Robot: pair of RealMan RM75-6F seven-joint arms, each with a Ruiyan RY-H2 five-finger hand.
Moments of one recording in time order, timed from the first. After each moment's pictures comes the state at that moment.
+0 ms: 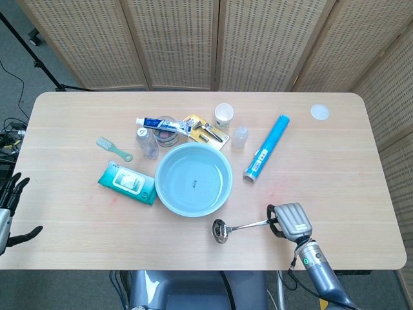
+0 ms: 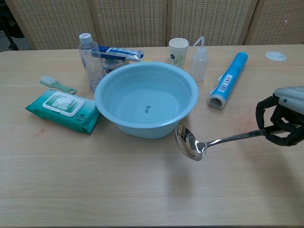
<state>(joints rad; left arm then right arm) -0.06 -1.04 -0.02 -1.67 1.55 1.53 -0.03 0.42 -1.41 0.05 -1.76 -1.16 1.12 -0.48</state>
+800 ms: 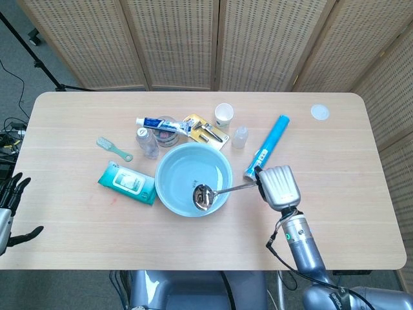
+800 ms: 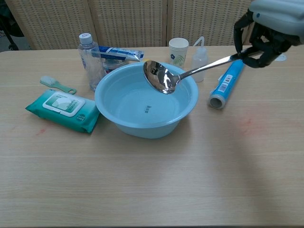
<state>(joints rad) -0.07 -1.04 -0.02 -1.67 1.55 1.52 -0.03 0.63 -1.44 0.28 -1.95 -0.98 1.31 -0.99</state>
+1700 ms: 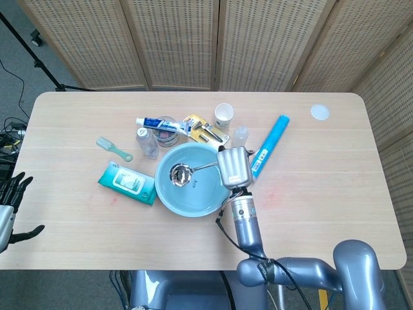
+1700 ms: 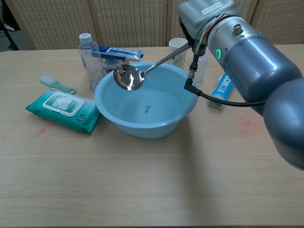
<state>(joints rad) -0.09 -1.04 -0.03 -1.66 1.51 1.46 -0.06 0.96 -1.87 0.37 -1.49 -0.84 1.46 -1.32</state>
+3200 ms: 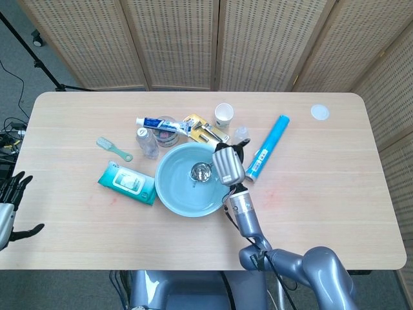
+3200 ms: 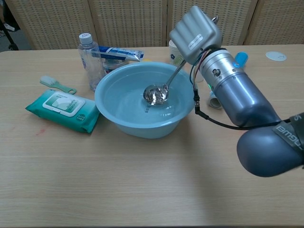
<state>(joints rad) -0.10 -1.05 -0.03 -1.65 1.48 1.43 -0.06 0.99 -2.06 0.21 -0.88 -1.08 1.36 -1.32</state>
